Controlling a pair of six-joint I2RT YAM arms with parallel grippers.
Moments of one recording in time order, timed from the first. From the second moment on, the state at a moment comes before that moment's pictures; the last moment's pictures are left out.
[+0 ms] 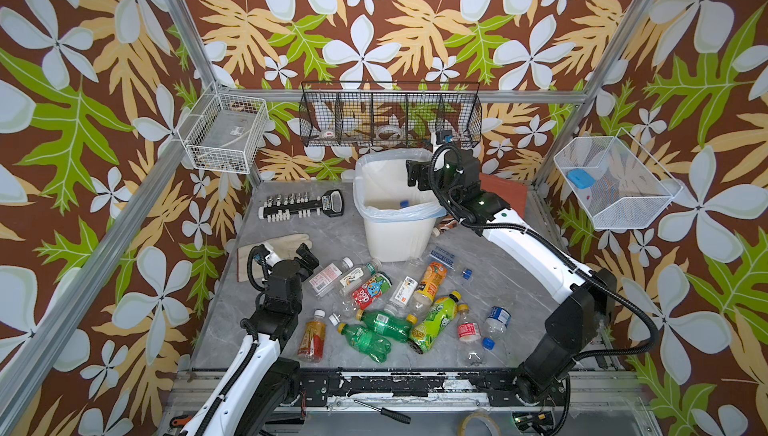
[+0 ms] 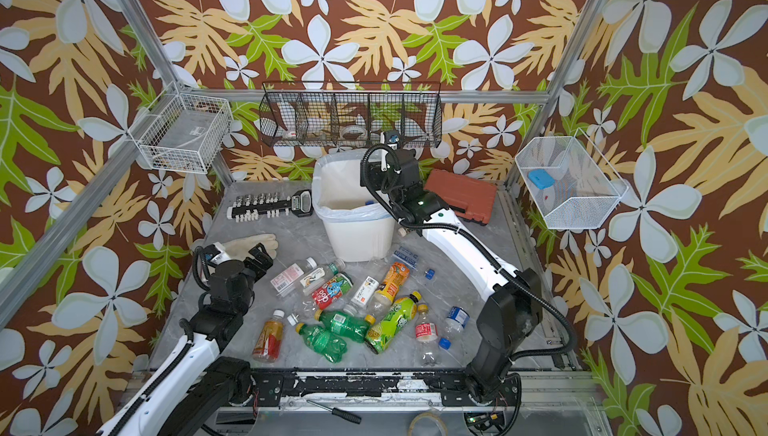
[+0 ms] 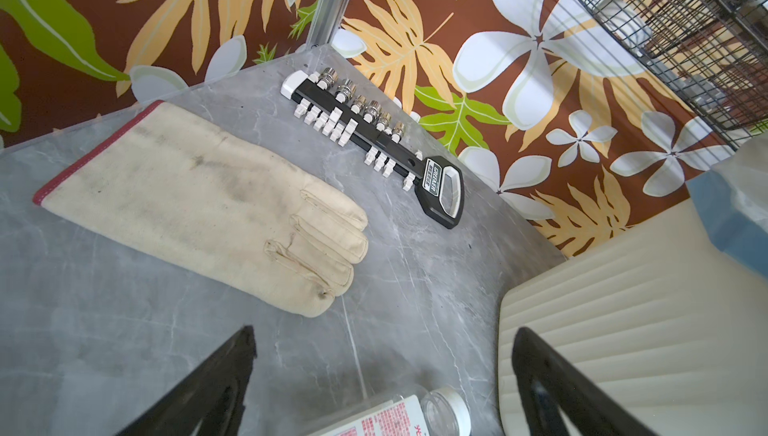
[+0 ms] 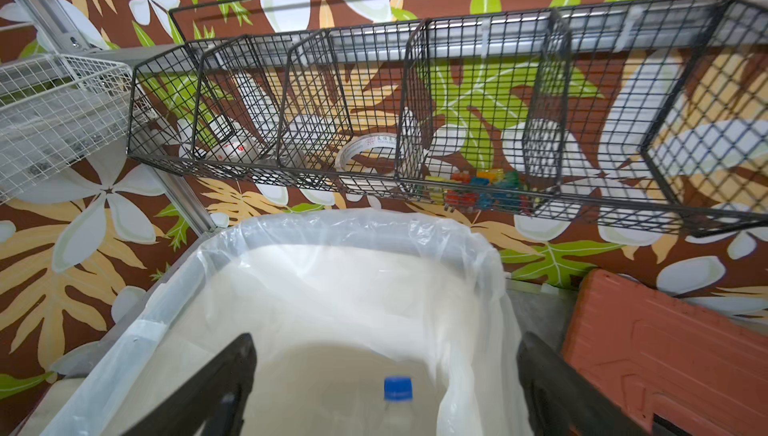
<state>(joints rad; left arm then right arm) -0.19 0.75 0.42 -0.06 -0.41 -0.75 0.55 1.67 1.63 -0.14 0.23 0.19</state>
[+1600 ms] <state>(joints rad) -0.32 1.36 0.72 -0.42 -0.29 -0.50 0.43 1.26 1.09 0.01 0.24 0.38</state>
